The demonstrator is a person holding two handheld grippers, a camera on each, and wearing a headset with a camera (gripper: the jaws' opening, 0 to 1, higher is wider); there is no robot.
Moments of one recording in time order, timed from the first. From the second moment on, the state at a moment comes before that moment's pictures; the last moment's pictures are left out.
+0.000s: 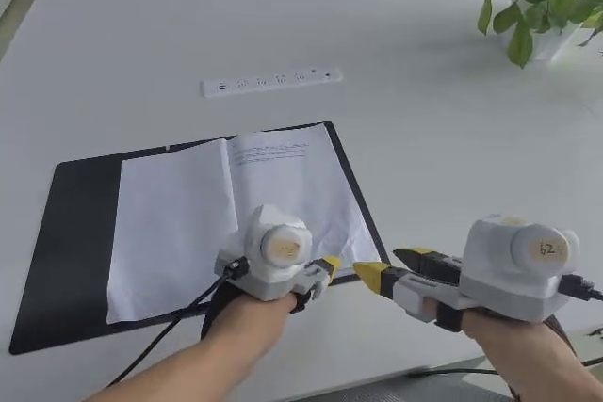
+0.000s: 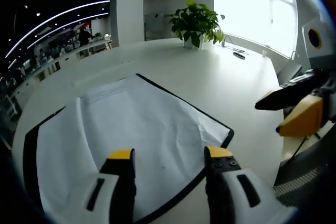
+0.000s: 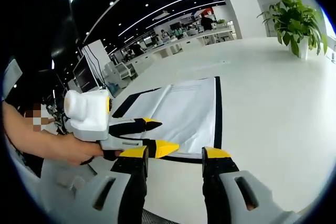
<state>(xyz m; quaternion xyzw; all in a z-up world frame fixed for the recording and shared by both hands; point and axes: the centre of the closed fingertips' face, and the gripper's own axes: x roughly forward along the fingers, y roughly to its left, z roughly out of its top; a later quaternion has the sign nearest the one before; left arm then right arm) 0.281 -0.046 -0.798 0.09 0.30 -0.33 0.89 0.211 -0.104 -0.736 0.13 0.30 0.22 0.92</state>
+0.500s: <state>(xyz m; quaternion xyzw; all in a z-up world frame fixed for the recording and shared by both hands) 0.279 -0.051 -0.807 0.11 0.24 -0.35 0.90 0.215 -0.102 -0.744 0.13 0.31 0.22 0.92</state>
